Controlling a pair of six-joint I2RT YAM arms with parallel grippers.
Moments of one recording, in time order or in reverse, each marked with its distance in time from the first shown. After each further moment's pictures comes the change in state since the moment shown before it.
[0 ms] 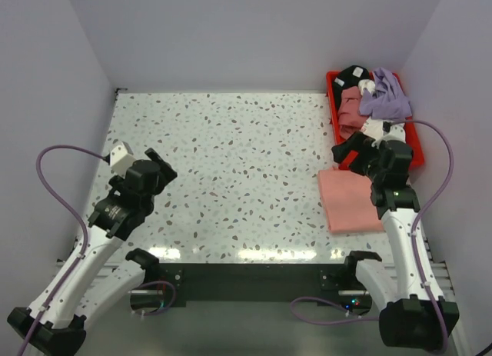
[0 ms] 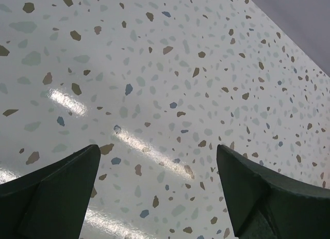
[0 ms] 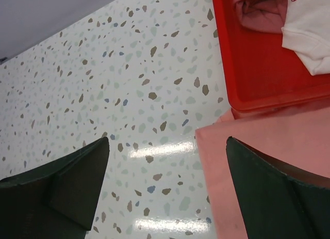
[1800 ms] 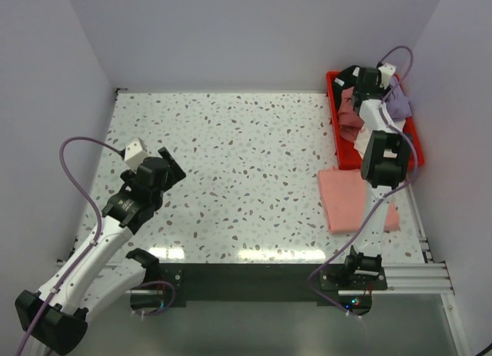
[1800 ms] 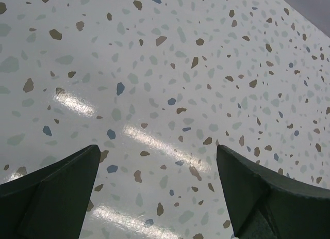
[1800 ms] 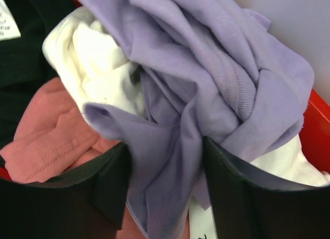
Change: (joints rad) left arm 0.000 0.088 -0.079 0.166 0.045 0.097; right arm -0.027 1.490 1.239 0.077 0.789 -0.188
